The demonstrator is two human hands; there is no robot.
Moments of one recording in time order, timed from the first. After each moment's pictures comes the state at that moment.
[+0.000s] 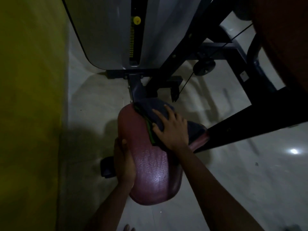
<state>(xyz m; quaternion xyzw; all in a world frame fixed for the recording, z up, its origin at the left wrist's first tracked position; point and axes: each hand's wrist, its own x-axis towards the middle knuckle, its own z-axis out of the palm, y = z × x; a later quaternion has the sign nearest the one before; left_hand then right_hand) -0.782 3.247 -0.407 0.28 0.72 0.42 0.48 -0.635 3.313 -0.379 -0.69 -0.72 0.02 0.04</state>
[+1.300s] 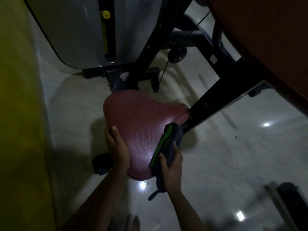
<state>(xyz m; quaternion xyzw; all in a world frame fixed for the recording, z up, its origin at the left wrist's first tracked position) -0.783 3.237 -0.408 0.29 0.70 0.43 0.49 -0.671 3.128 -0.402 -0.80 -0.36 0.24 0.41</state>
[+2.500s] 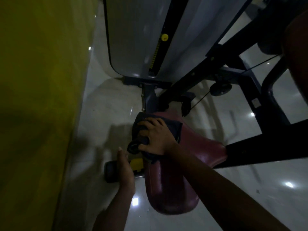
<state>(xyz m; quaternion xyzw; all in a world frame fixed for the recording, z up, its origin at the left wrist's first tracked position) -0.841 3.250 -0.408 0.01 0.63 0.51 0.59 -0.740 3.342 -0.379 -0.45 -0.89 0.08 -0.04</state>
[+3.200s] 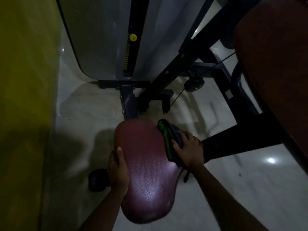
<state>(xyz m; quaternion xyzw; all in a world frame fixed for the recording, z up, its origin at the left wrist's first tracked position) -0.788 3.277 -0.411 0.25 0.74 0.40 0.49 -0.573 3.304 -0.364 -0.78 -0.62 0.06 0.01</state>
